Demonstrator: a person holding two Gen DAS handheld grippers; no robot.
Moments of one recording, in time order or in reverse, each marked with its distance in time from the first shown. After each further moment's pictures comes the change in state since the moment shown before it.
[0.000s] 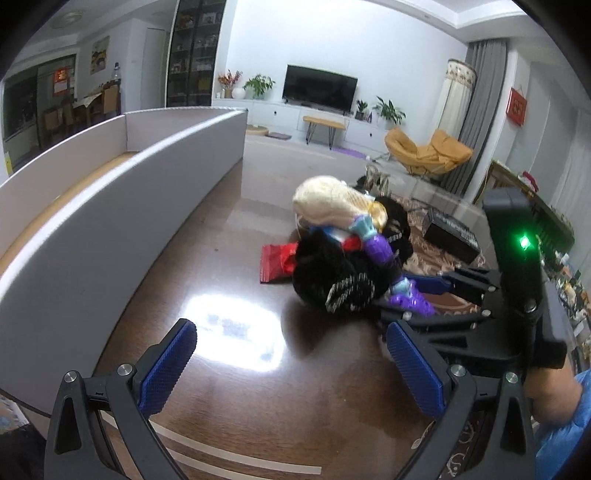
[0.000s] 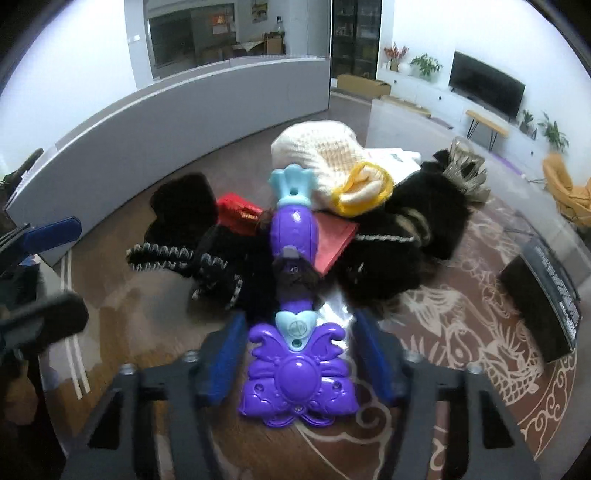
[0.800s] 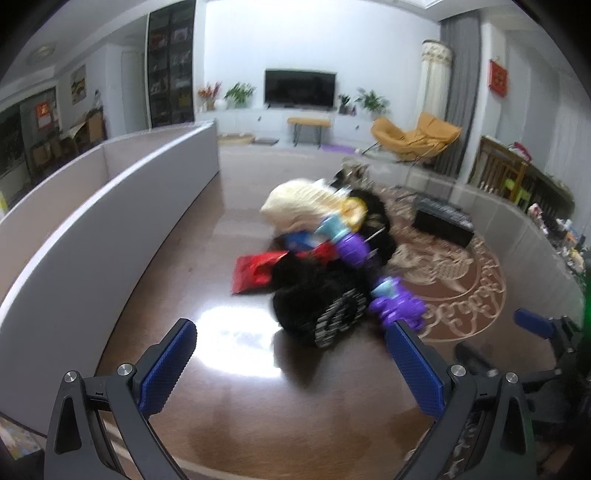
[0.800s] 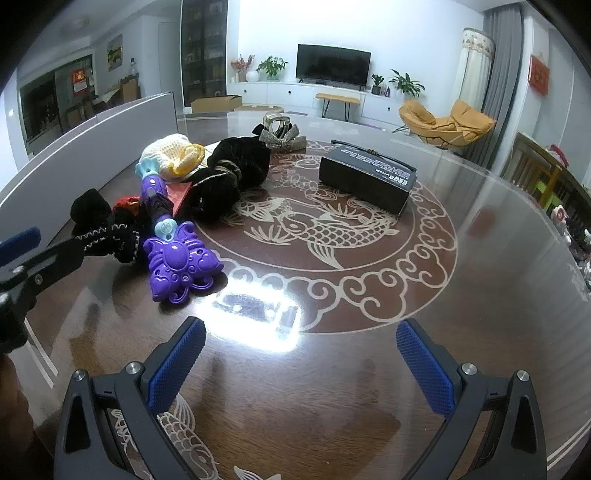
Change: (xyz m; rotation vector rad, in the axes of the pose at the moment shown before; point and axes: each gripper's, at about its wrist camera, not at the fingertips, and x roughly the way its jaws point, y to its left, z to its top) left arm 0.007 -0.023 0.005 0.107 -0.003 0.042; right arm -0.078 -0.007 -0.085 0.406 -0.057 -0.420
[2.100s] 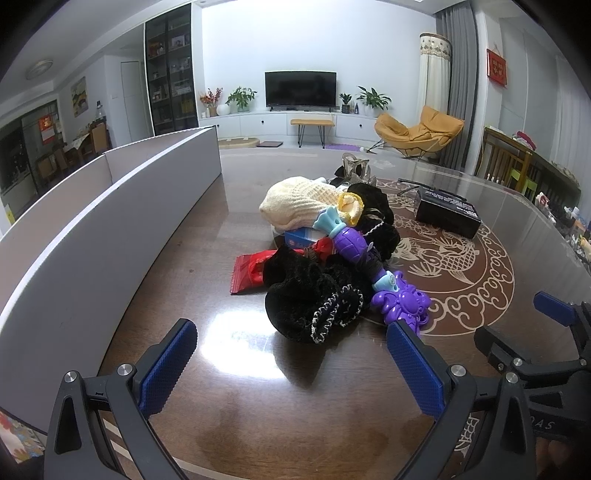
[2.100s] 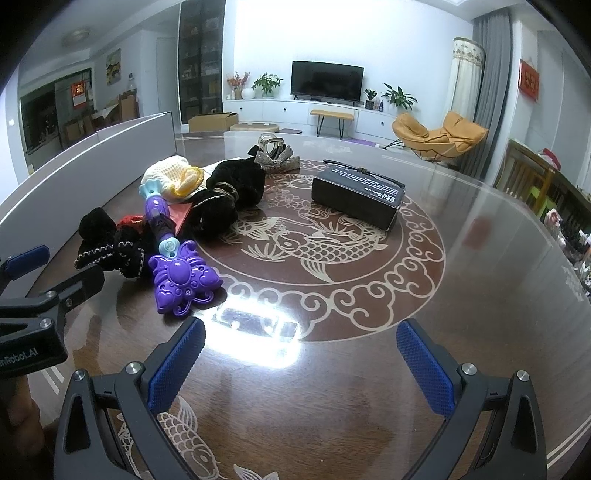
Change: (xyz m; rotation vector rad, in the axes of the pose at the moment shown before) left arm 0.004 -0.019 -0.002 0.043 -0.028 0.028; right arm -0.017 -0.002 -0.003 0.014 -0.077 -0.008
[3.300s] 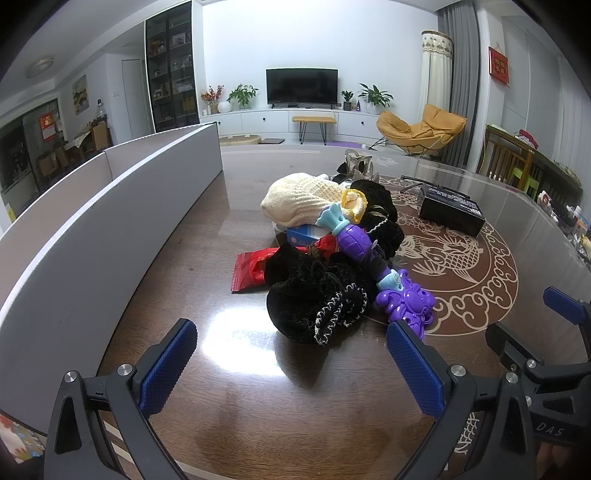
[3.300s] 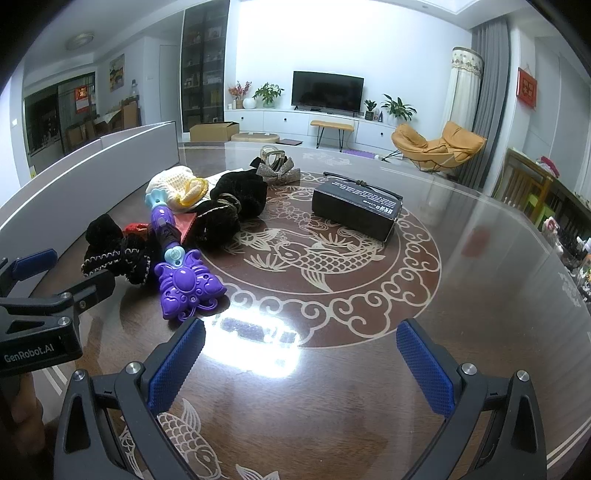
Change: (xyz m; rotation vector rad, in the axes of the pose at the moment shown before) left arm 0.003 0.003 -0.002 -0.001 0.008 0.008; right arm -0.008 0.000 -0.001 -0.008 -0.049 -0.008
